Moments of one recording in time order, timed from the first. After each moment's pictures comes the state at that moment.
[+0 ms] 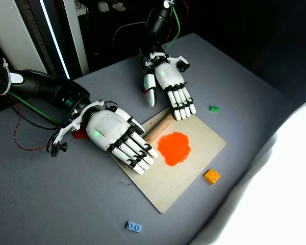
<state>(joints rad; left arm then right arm) 1.01 -1.31 0.91 -0.61 -1.32 1.37 -0.86 -1.58 1.03 0.87 1.46 -1.71</state>
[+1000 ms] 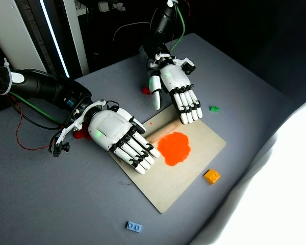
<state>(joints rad) 0.90 -1.26 0.94 -0.61 -1.21 1.35 -0.85 -1.58 1.03 0.88 1.44 -1.71</state>
